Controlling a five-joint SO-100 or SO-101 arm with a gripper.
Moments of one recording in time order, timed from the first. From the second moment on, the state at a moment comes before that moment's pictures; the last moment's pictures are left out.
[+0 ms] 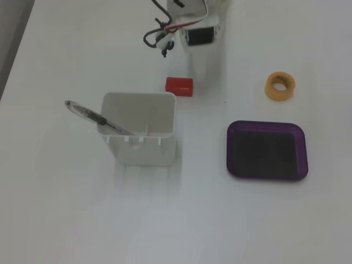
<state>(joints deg) 6.2 103.4 107.2 72.9 -19.3</state>
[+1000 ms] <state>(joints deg) 12.7 93.0 109.3 61.1 -19.0</state>
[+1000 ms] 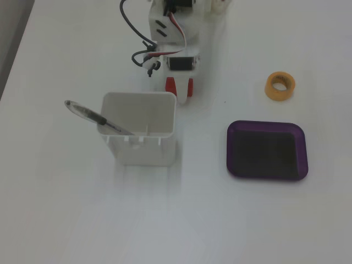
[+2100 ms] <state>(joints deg) -11.9 111.6 94.5 76.0 -18.9</state>
